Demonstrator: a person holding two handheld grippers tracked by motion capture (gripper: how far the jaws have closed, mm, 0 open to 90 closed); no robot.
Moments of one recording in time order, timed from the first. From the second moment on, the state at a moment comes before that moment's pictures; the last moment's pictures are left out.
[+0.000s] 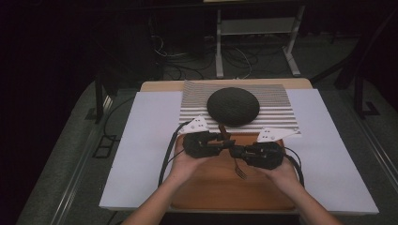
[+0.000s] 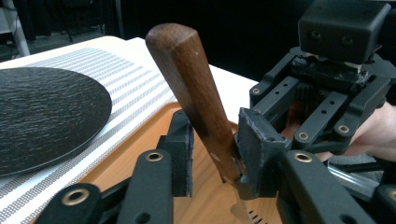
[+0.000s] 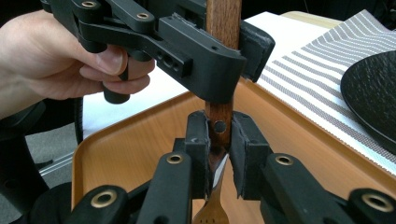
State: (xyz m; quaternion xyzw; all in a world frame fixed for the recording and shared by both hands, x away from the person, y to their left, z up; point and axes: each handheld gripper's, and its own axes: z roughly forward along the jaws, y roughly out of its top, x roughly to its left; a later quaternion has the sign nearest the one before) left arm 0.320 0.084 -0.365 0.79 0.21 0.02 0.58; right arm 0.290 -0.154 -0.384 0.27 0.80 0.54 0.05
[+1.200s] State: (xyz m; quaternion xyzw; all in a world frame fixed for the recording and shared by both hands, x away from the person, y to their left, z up) left arm 0.332 0.132 -0.357 0.78 0.20 -0.01 0.59; right arm 0.291 -0.201 -0.404 0.33 0.79 0.50 0.10
